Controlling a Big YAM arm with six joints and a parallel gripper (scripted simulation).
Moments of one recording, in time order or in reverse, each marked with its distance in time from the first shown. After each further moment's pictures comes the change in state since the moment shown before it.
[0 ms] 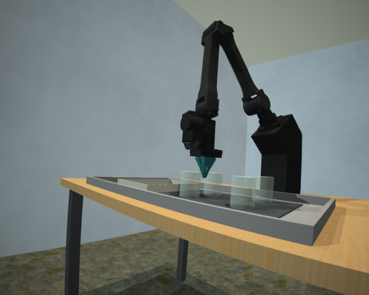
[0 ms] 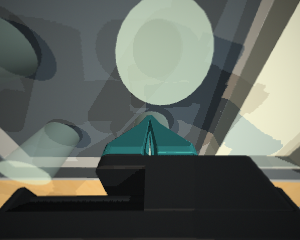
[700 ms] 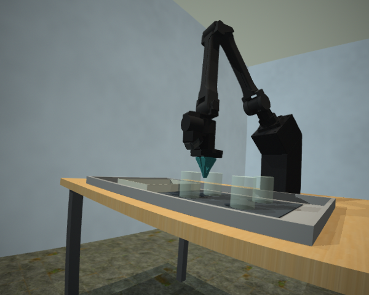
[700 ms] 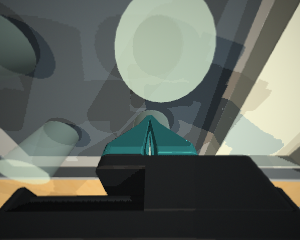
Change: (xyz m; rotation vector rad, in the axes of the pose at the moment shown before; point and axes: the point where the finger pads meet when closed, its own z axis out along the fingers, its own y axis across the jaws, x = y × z) arm 0.003 0.000 0.000 0.000 0.001 0.000
